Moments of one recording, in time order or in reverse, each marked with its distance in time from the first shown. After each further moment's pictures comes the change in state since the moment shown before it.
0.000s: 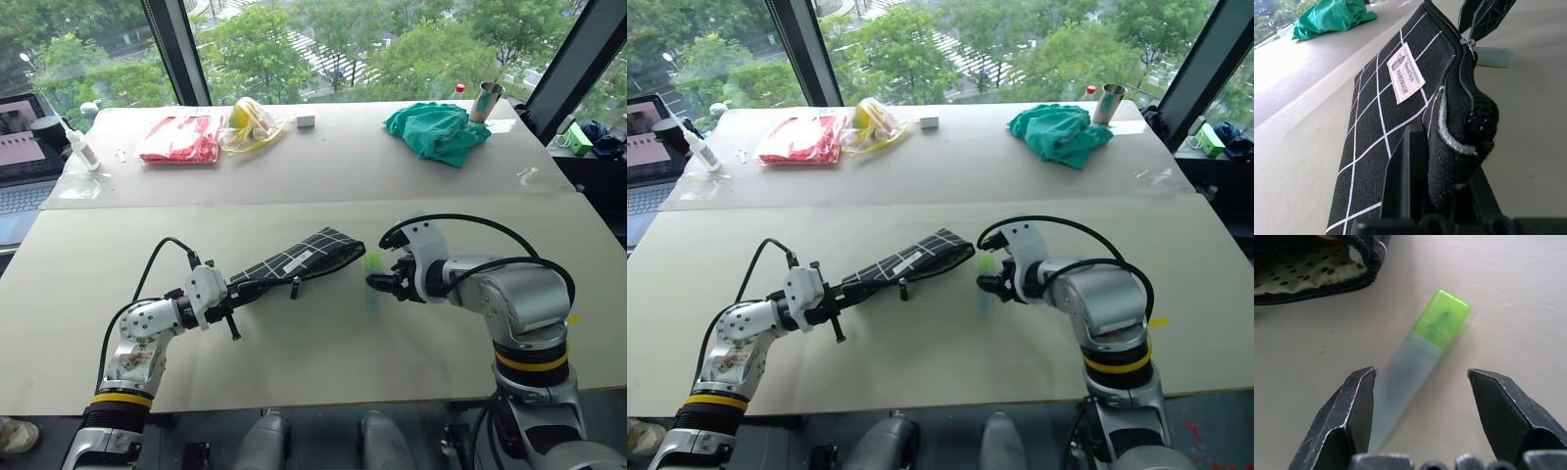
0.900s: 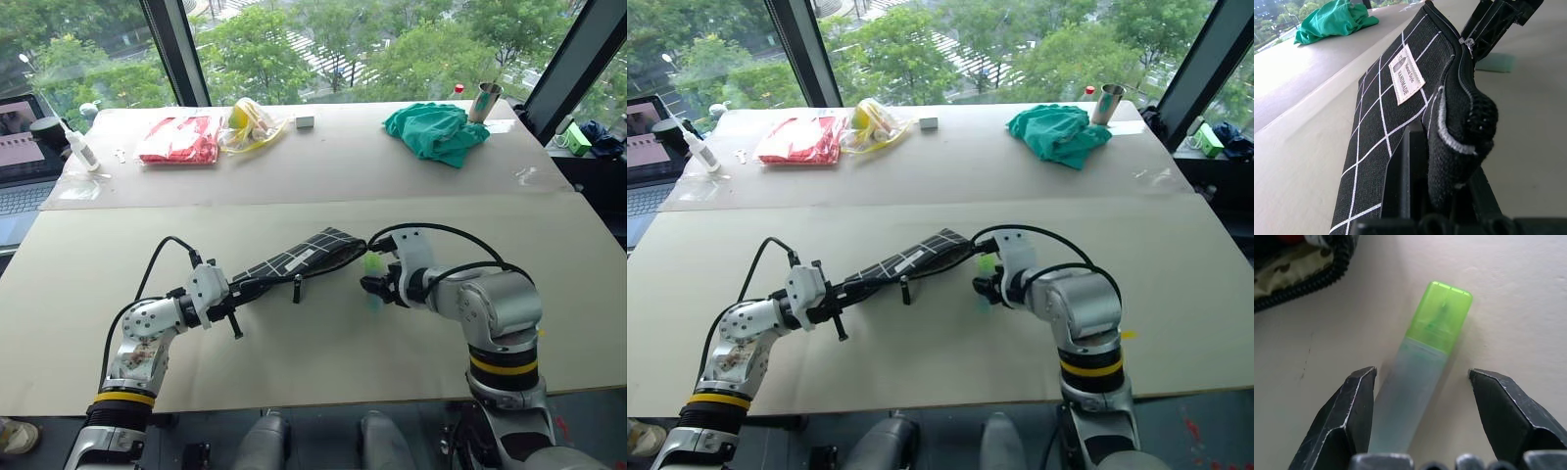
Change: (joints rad) left arm -0.006 -0.007 0.000 0.002 0.001 0.000 0.004; right arm 0.041 0.097 0.023 0.026 0.021 -0.004 -0.212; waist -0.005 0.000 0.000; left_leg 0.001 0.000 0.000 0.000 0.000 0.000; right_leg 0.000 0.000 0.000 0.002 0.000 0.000
